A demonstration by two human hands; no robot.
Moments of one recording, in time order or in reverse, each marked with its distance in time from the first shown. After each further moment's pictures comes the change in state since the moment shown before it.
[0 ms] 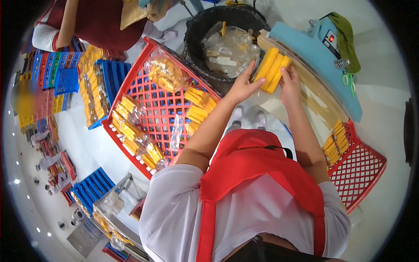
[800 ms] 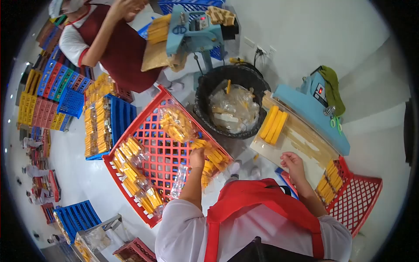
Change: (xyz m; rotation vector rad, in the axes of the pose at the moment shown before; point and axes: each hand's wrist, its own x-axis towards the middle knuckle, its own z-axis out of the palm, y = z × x) left_hand -0.120 -0.140 -0.163 1.030 0.501 -0.039; right_hand -0.100 -0.029 -0.045 -0.457 -0.116 0.164
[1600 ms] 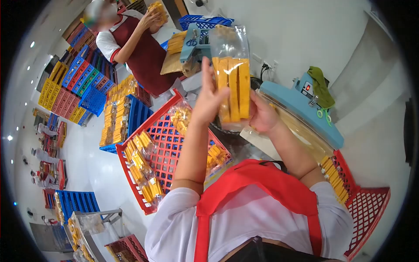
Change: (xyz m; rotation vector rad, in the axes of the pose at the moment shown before) left_hand 0.035 0.335 -0.243 -1.450 -0.031 0.431; right_hand -0.005 -0.163 0.084 0.672 -1.004 -0.112
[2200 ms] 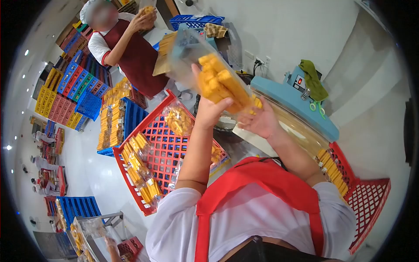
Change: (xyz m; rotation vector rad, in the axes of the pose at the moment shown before) left_hand -0.016 -0.032 0.024 -0.133 -0.082 0.162; right_hand -0.046 0.004 -0.038 0.181 0.550 0.115
